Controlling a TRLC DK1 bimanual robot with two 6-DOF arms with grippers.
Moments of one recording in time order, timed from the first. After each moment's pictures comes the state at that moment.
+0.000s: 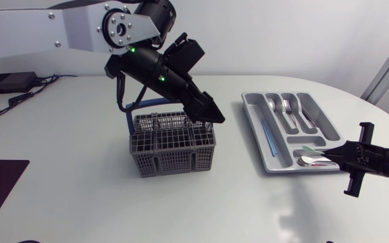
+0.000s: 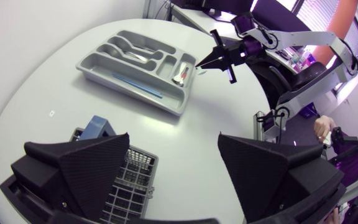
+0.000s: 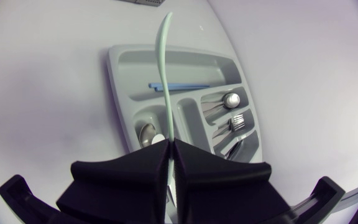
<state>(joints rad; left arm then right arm) -0.57 1.83 1.61 -0.74 0.62 0.40 -0.51 1.39 0.58 -0.15 -0.59 -1.68</state>
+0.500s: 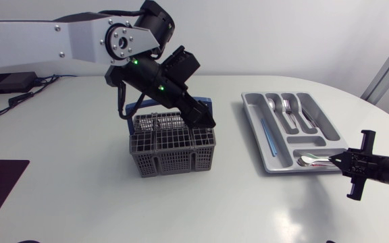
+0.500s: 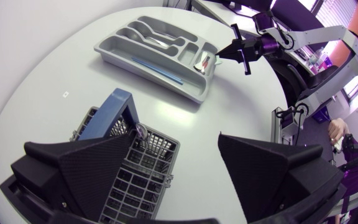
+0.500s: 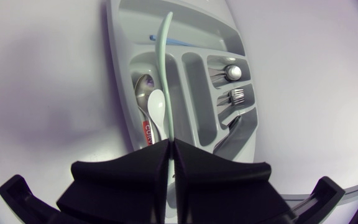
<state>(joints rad) -0.56 1.83 1.55 -0.71 0.51 0.36 -0.56 1.51 0.53 0.08 -0.48 -1.76</state>
